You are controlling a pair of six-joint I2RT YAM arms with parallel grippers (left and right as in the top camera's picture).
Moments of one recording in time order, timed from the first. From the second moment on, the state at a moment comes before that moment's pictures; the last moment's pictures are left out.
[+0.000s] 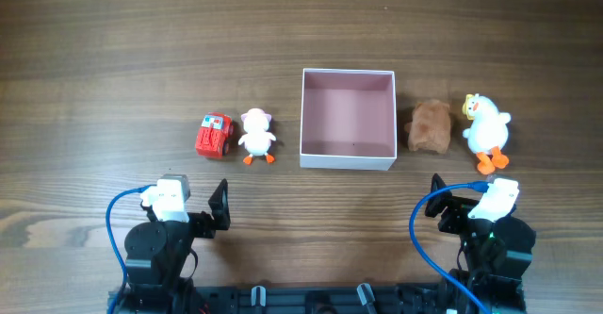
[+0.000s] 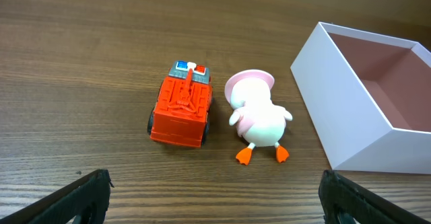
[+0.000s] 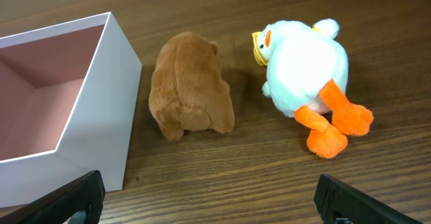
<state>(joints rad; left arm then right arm) -0.08 0.01 0.16 -0.54 0.12 -0.20 -0.20 0.01 0.17 -0.63 -0.13 0.13</state>
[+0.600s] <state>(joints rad) -0.08 0.01 0.16 -0.54 0.12 -0.20 -0.20 0.01 0.17 -0.61 -0.08 0.25</state>
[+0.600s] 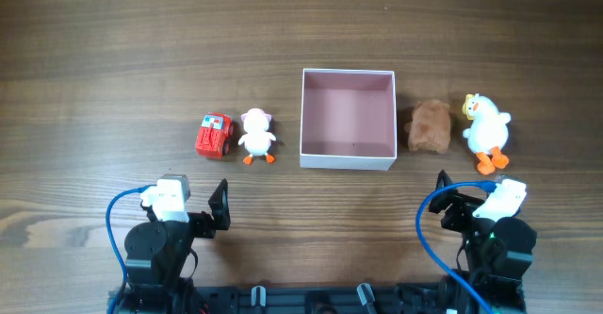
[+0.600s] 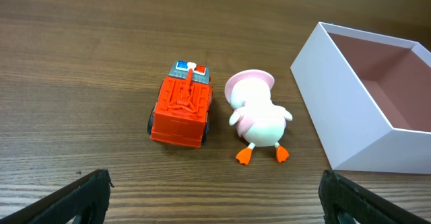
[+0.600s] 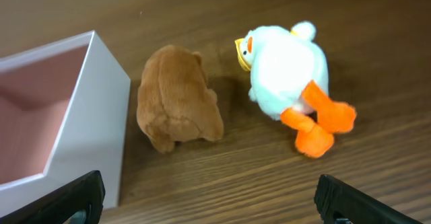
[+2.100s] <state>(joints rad) -0.08 1.32 1.07 -0.82 0.03 -0.32 -0.19 1.57 1.34 -1.09 -0.22 0.15</state>
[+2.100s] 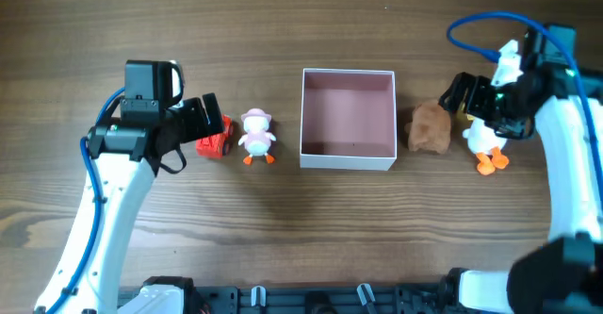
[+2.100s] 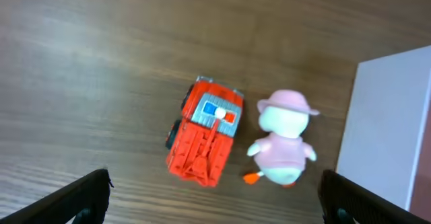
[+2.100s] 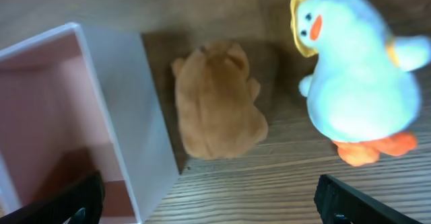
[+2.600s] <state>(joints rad) -0.08 1.33 1.08 -0.84 0.02 -0.32 -0.05 1.95 1.33 -0.97 -0.07 0.24</state>
